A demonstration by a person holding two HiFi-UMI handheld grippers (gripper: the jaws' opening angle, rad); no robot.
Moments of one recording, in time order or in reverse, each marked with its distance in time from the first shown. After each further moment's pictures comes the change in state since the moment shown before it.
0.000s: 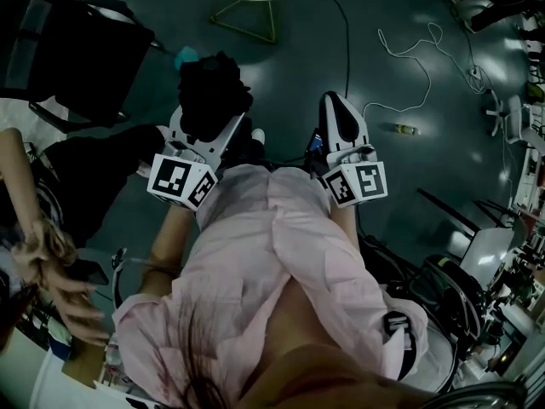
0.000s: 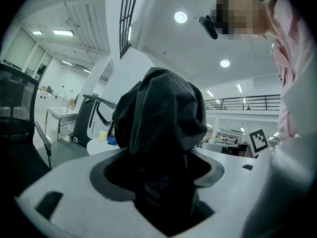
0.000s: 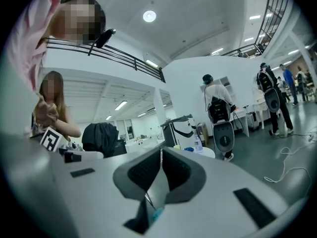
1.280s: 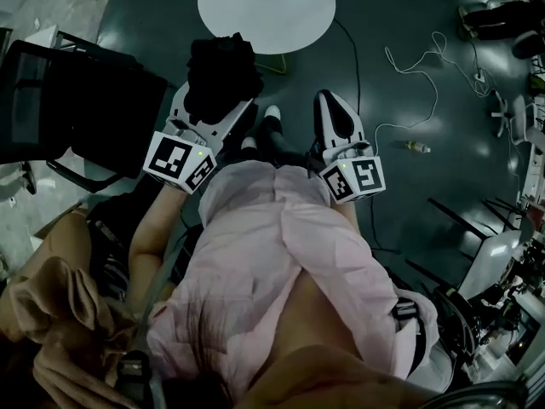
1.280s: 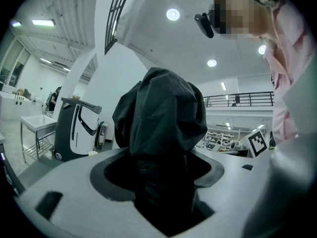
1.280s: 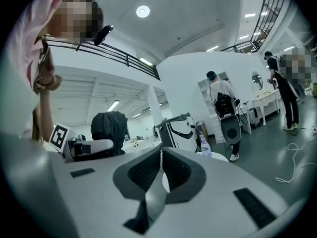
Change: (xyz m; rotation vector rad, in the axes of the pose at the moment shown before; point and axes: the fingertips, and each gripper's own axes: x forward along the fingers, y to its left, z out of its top) left arm 0.161 0.149 0.108 0.097 0.015 -0.194; right arm 0.208 -0.024 0.029 0.051 -0.003 -0.057
